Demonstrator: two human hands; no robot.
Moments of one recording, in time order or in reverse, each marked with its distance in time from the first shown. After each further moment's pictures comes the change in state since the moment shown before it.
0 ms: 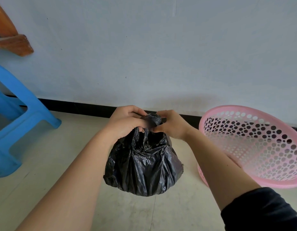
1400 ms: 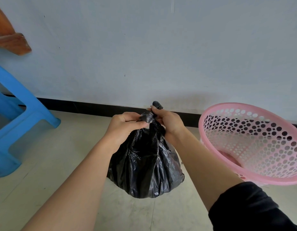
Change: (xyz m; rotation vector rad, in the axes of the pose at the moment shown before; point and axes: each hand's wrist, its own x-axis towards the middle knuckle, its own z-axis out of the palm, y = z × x) left_hand 0.005 -0.035 0.013 -0.294 0.063 0.008; right_hand 0.016 0.006 0.029 0.988 0.292 0.378
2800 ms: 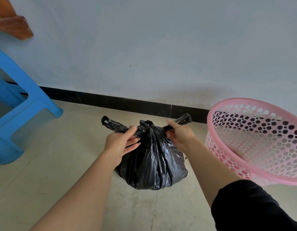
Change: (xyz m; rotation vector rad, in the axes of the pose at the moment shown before) left_hand -0.009 -0.067 -0.014 -0.338 0.252 -0.421; right_hand 0.016 0.047 -0.036 0.009 0.215 0.192
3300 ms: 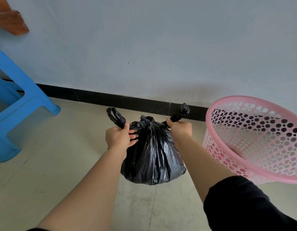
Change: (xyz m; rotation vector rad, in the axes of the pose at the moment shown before) left_hand 0.008 -0.003 0.023 0.041 0.248 0.130; right_hand 0.007 0.000 0.006 -0.344 0.221 -0.156
